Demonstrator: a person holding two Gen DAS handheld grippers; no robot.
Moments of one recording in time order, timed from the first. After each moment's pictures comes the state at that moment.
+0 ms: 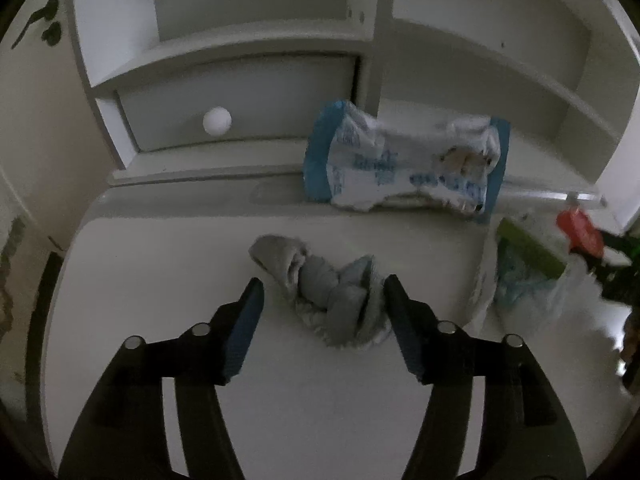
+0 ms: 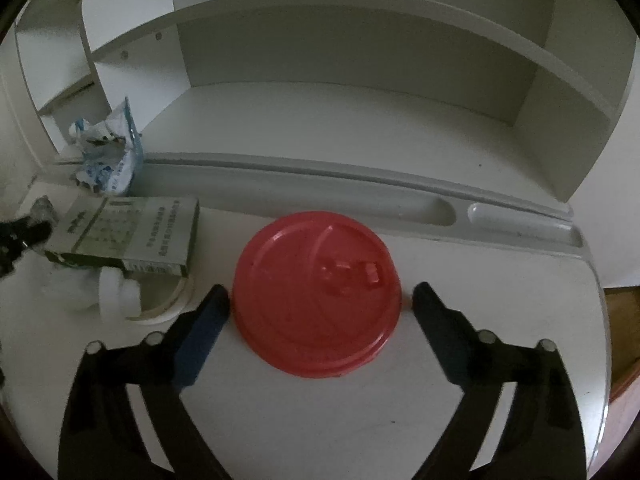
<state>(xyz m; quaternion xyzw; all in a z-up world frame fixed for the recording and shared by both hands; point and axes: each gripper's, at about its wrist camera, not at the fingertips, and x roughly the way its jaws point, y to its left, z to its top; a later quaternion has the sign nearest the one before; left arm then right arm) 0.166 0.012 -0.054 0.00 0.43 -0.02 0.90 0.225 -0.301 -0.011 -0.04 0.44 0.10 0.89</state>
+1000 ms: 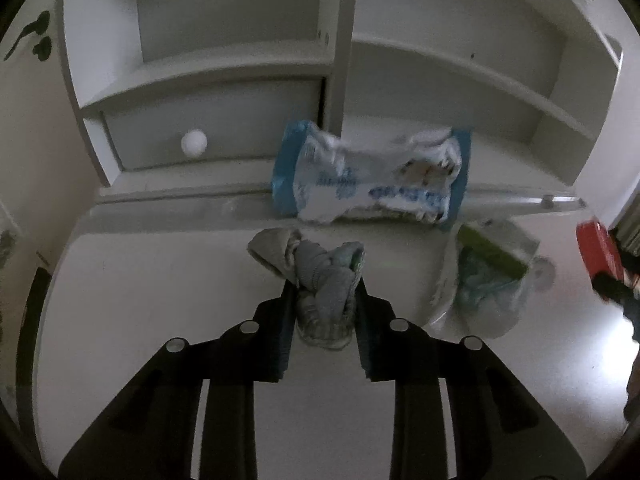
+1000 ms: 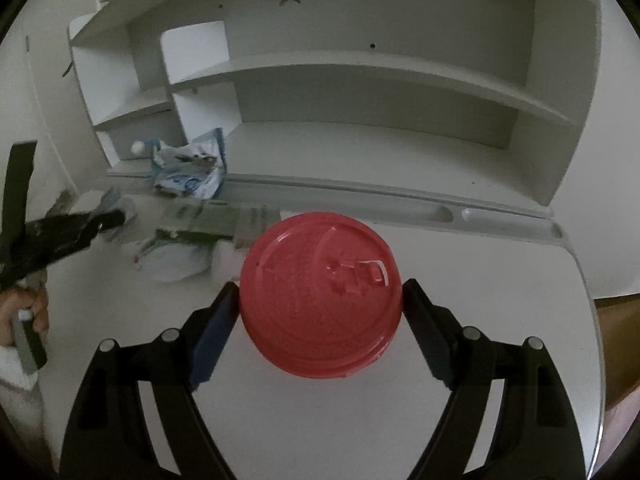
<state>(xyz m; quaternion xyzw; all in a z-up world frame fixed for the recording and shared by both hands) 0.150 0.006 -0.041 -0.01 0.38 -0.06 0.92 0.139 -0.300 0.027 -0.02 0.38 0.13 0.92</state>
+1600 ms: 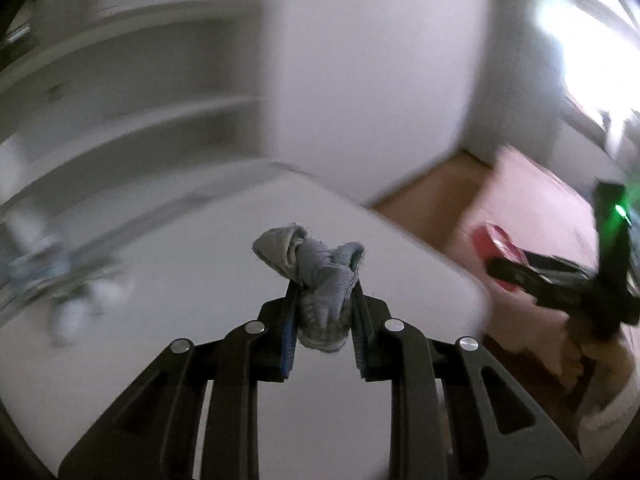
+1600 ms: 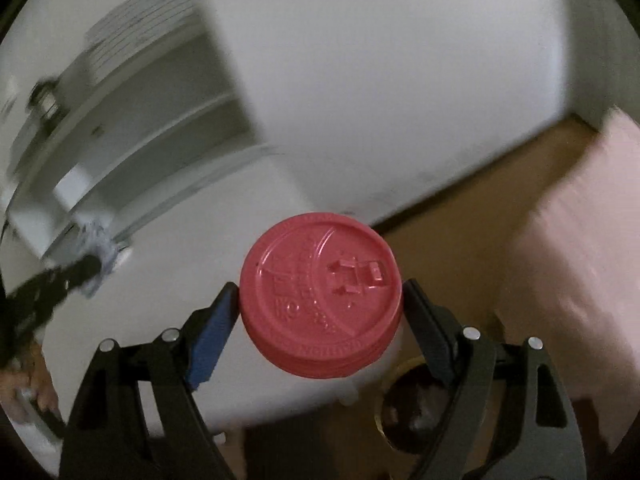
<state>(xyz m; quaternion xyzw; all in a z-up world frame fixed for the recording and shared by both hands) -0.038 -0.299 0.021 0.11 0.32 -0.40 0.85 -0.122 -0.564 0.027 0.21 0.34 -0.12 0.91</state>
